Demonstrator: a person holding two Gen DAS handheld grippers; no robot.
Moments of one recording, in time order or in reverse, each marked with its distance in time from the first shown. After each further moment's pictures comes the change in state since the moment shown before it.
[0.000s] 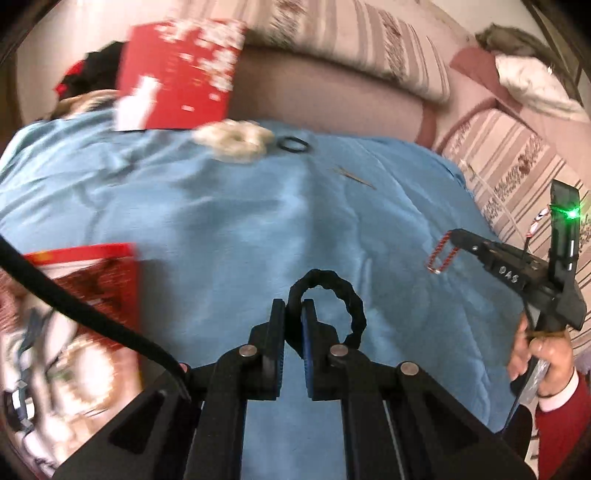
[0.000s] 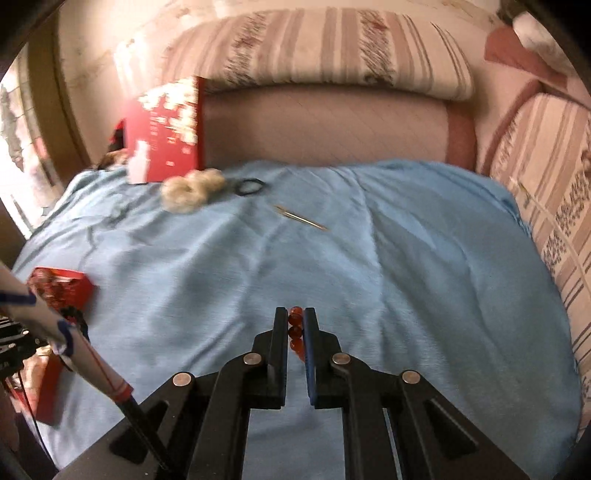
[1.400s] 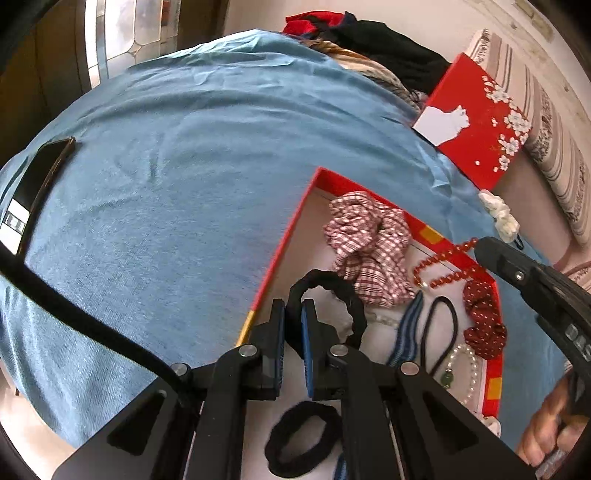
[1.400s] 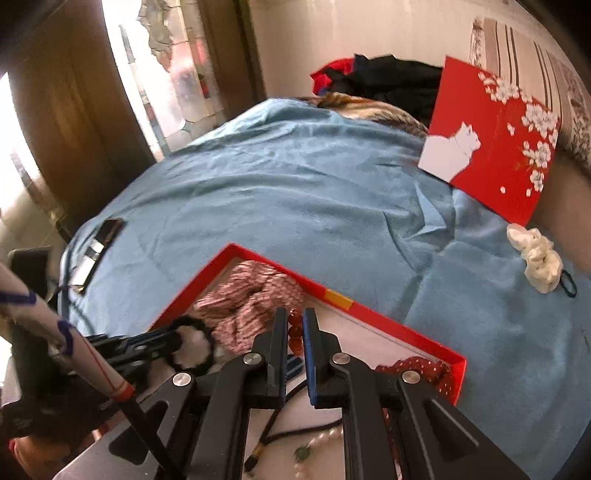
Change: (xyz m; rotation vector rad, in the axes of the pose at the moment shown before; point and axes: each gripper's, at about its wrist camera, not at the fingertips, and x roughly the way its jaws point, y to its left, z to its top) left arm -0.077 0.330 -0.066 -0.516 -0.018 0.291; right arm 0.085 0.424 0.023 -0.368 0.121 0.365
